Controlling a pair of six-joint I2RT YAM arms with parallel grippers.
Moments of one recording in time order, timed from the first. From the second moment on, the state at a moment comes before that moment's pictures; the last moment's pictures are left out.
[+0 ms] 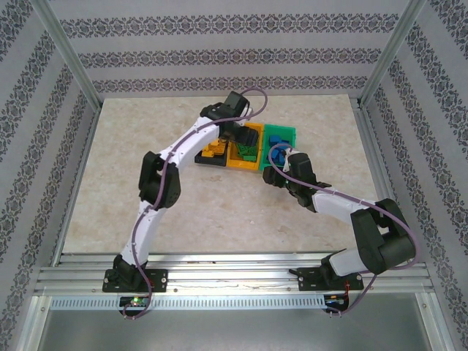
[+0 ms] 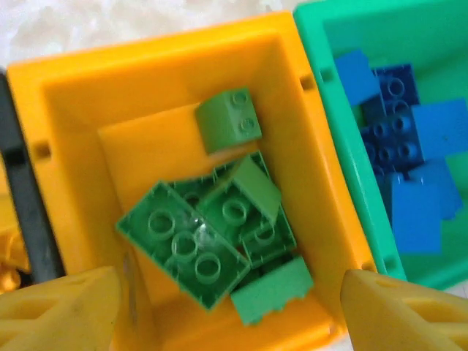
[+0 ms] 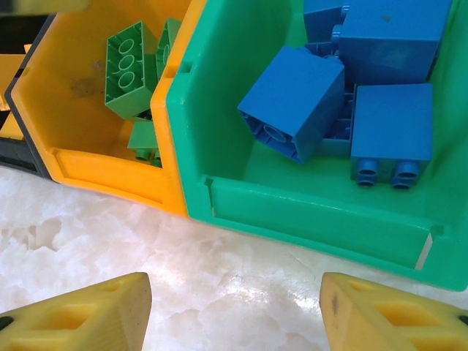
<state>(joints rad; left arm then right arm) -0.53 2.31 2.20 -0.89 0.11 -0.21 0.36 1.43 0.60 0.18 -0.09 0.44</state>
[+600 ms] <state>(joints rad) -0.34 1.35 0.83 -0.14 -0.02 -0.29 0.35 1.25 0.57 0.16 0.06 0.34</state>
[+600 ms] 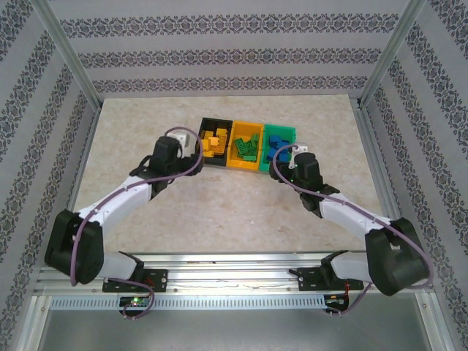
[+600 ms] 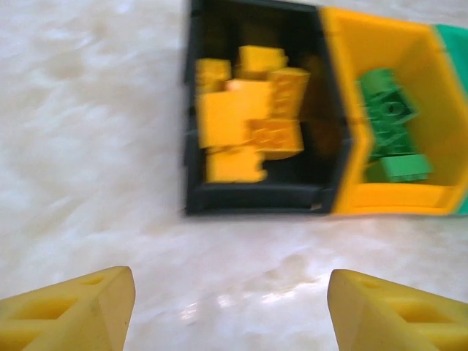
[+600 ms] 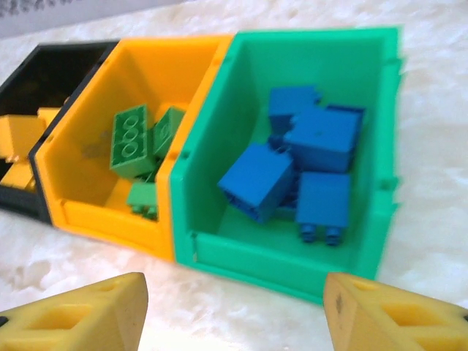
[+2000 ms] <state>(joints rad) -0.06 1.61 0.26 1.08 -0.24 -0.02 0.07 1.54 0.32 0.89 0.20 0.02</state>
